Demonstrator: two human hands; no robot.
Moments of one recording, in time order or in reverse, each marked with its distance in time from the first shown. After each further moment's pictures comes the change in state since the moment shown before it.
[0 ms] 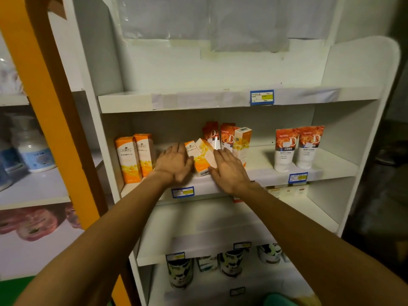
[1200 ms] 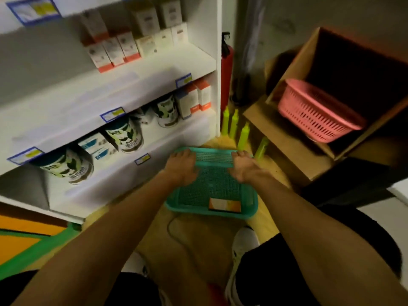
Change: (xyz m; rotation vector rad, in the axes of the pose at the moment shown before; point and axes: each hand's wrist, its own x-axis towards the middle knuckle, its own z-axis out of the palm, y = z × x) left_hand -0.268 0.298 0.335 0.054 -0.720 0.582; right_hand -0.468 0.273 0.130 0.005 -0.709 0.762
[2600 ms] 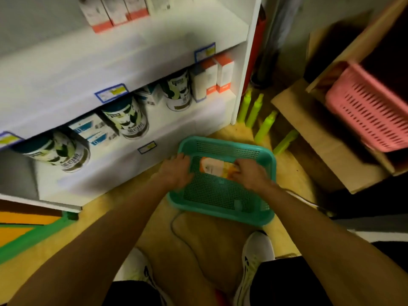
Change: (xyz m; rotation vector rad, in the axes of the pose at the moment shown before) left_hand 0.043 -0.075 0.087 -0.178 -0.159 -0.113; right_hand 0.072 -0.007 0.082 0.243 0.034 -0.099
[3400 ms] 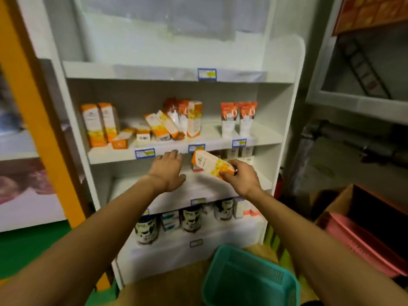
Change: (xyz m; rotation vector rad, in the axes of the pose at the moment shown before) left_hand -0.299 -0.065 -0.313 0.240 0.717 -0.232; right_hand -0.142 -0.323 -0.256 0.234 0.527 -0.461
